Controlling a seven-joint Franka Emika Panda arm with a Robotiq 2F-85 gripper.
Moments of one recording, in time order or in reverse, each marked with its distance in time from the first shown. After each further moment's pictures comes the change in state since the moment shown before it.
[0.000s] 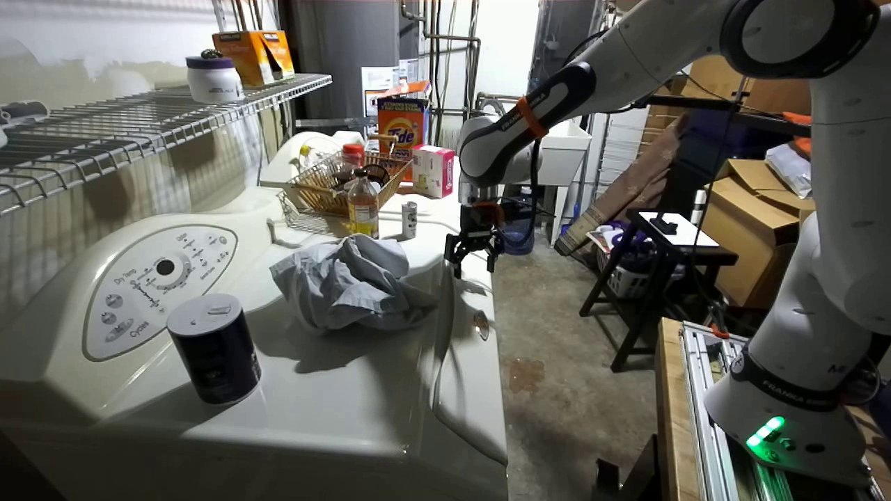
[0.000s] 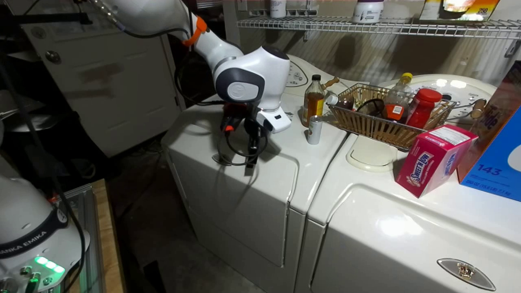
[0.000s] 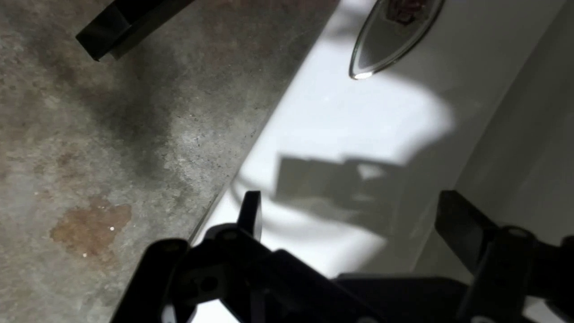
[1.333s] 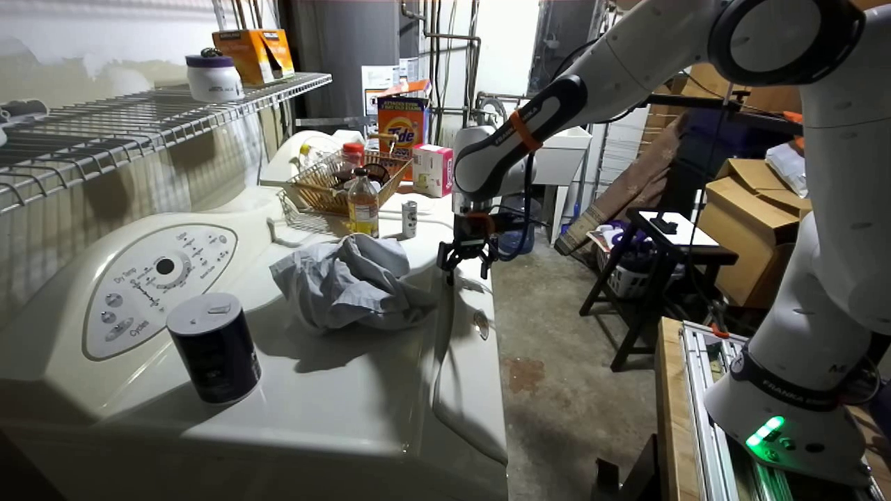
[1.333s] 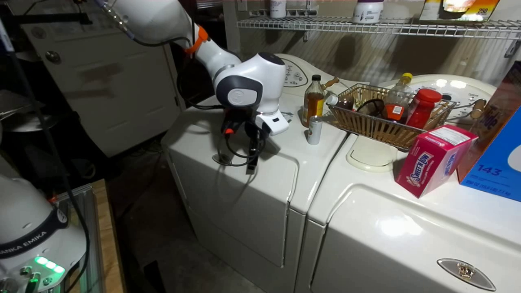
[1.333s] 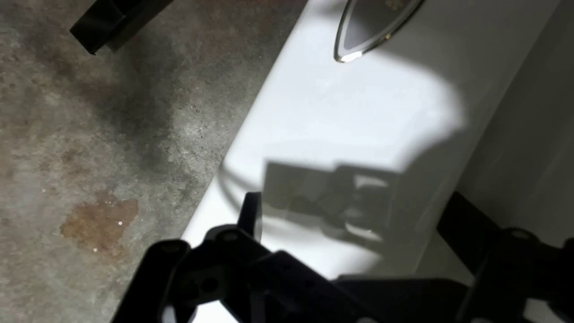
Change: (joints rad) arm 0.033 0.046 -0.003 0.005 -0.021 0.077 0.079
